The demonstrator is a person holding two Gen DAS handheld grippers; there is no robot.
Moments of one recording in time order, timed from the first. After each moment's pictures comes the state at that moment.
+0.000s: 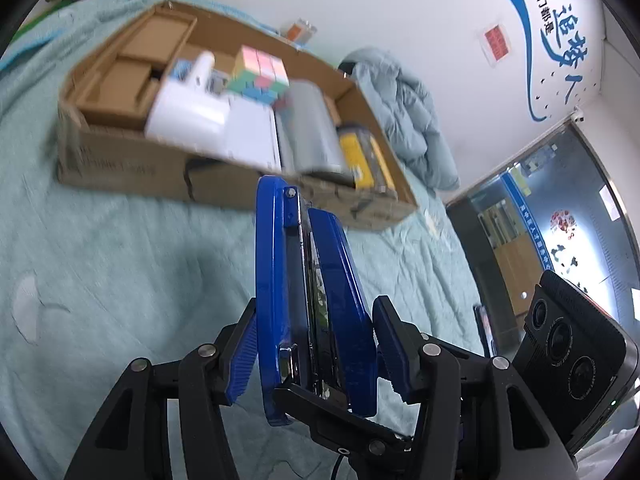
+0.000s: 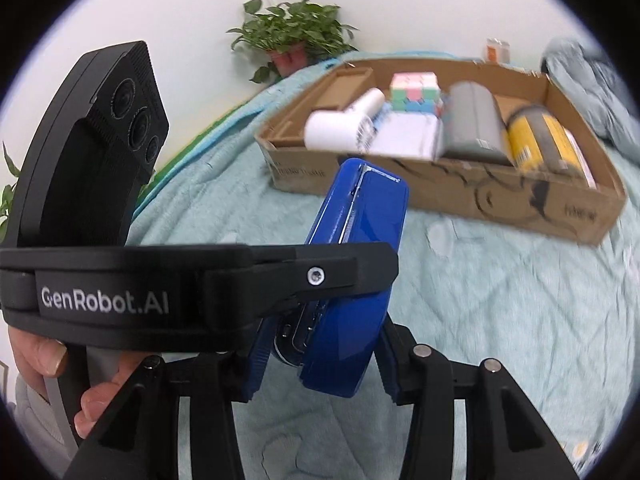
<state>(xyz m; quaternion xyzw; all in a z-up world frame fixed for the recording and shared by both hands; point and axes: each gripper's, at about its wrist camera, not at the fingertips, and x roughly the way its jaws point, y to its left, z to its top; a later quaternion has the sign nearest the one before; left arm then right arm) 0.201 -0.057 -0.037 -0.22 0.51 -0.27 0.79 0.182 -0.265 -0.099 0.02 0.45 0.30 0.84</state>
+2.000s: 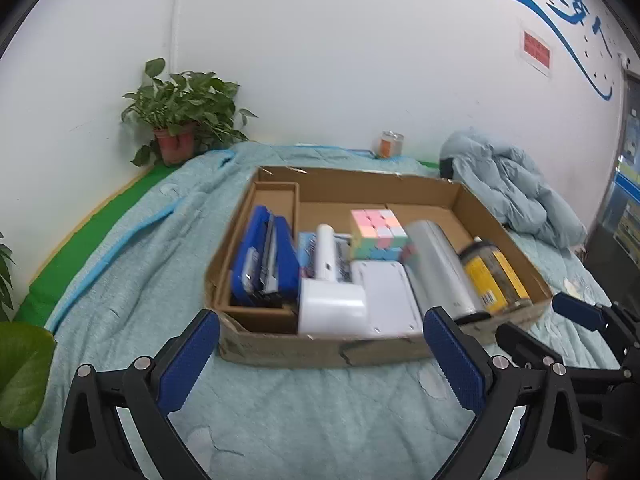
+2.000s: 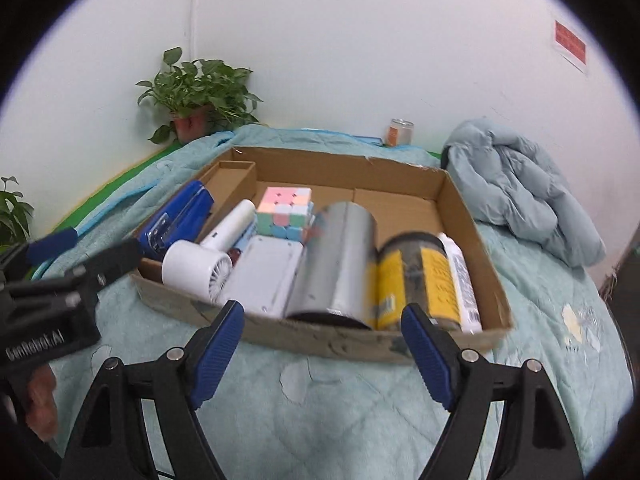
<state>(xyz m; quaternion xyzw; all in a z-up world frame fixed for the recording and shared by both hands) 0.229 -0.081 0.008 -0.02 0.34 -0.03 0.94 0.235 -0.314 -0.056 -0.04 0.36 0.10 0.93</state>
